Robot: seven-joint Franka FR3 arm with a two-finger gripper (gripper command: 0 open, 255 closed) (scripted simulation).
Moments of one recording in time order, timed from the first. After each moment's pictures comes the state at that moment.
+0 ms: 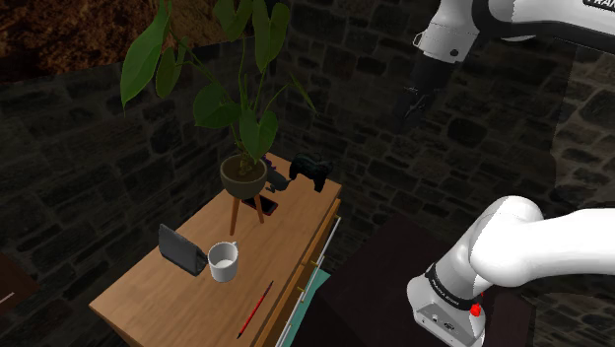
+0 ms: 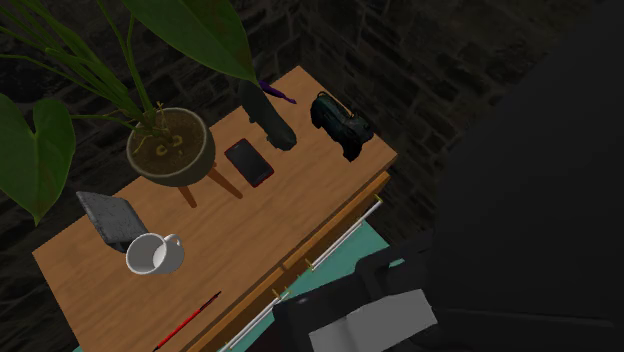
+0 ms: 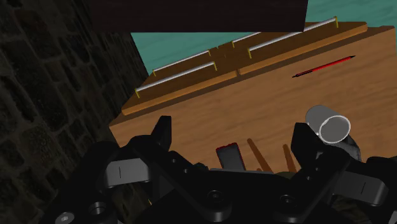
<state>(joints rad) 0.00 -0.78 0.00 -2.33 0.07 1.53 0.03</state>
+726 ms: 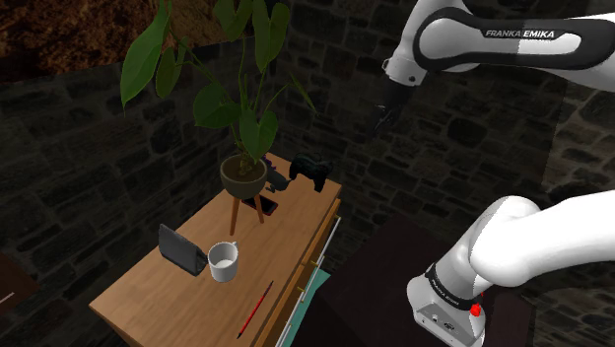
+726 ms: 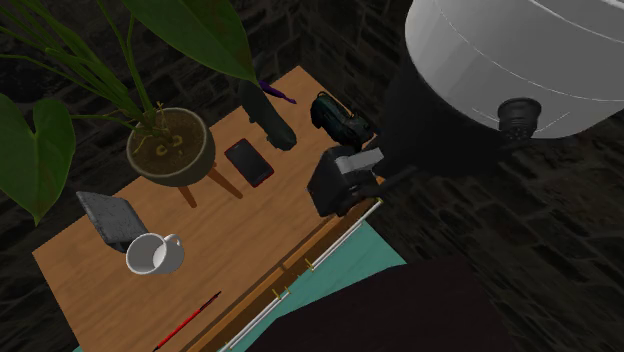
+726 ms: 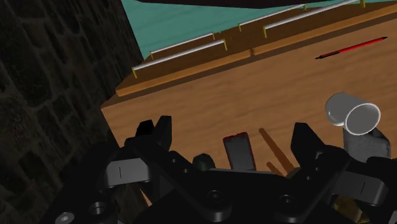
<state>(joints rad) -0.01 -0.57 -0.10 -2.40 0.05 1.81 -0.12</state>
